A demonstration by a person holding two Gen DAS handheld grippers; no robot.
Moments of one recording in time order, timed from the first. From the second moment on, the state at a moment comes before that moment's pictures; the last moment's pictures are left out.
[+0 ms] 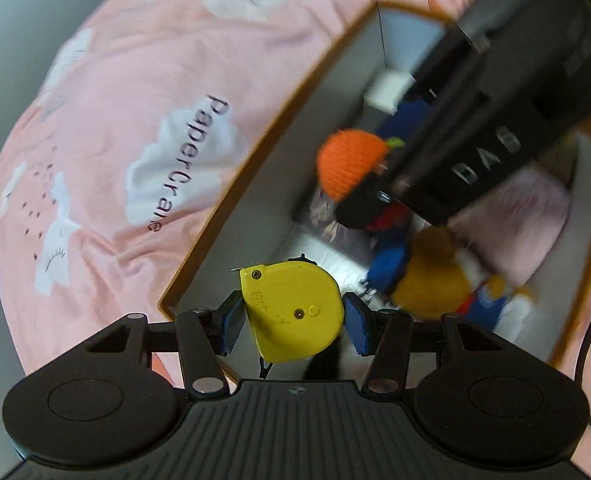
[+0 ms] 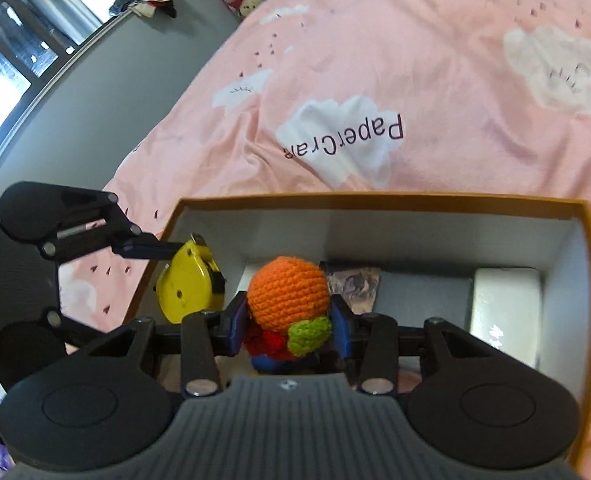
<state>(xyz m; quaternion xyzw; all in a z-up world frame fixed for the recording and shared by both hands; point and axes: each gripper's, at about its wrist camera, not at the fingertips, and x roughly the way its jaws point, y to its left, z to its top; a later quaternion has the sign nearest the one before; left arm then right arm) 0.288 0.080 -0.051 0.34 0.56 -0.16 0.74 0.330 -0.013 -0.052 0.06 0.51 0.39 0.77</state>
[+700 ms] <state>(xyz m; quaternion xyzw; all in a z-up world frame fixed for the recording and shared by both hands) 0.302 0.091 -0.115 0.38 0.63 -0.21 0.65 0.358 0.010 -0.095 0.07 0.55 0.39 0.74</state>
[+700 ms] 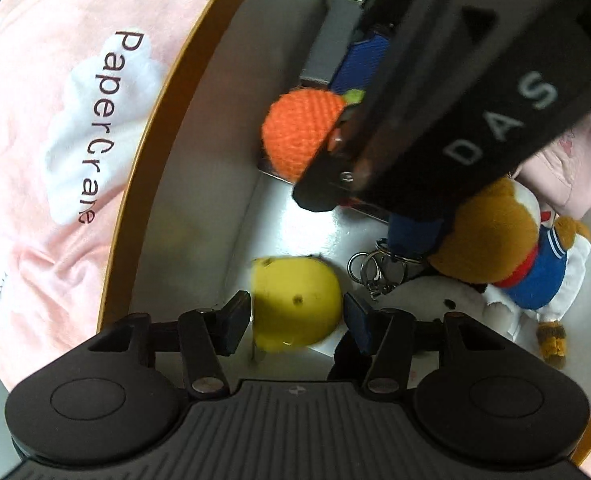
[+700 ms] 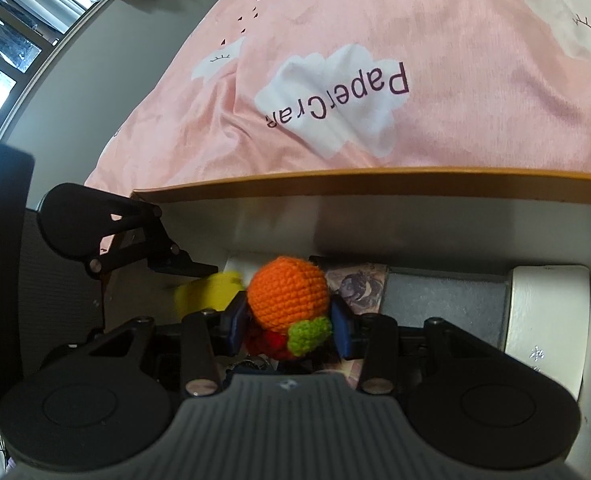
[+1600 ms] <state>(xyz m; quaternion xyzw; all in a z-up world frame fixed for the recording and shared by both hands) 0.247 0.191 0.017 0.07 0.49 -0.16 0.86 0.353 0.071 -0.102 -0.01 0.58 0.39 0.72</state>
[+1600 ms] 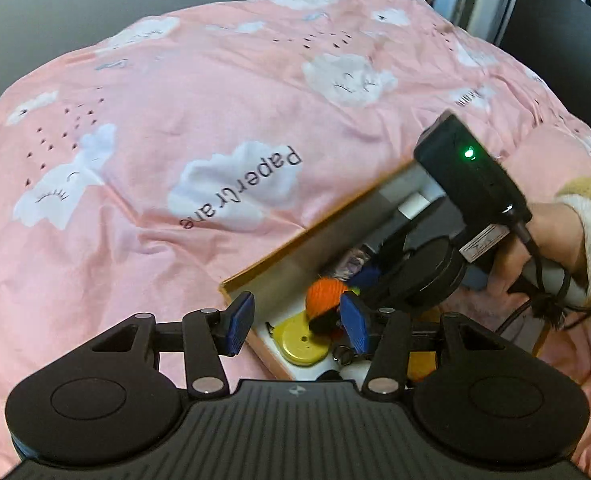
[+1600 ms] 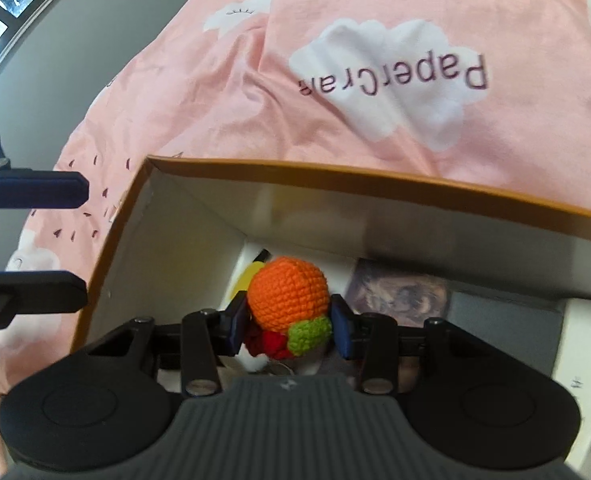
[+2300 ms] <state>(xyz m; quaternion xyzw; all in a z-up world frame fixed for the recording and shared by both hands) 0.259 0.199 -0.010 0.03 0.48 -0.12 0.87 0.333 0.086 -0.080 -0.17 0.52 0.38 0.75</state>
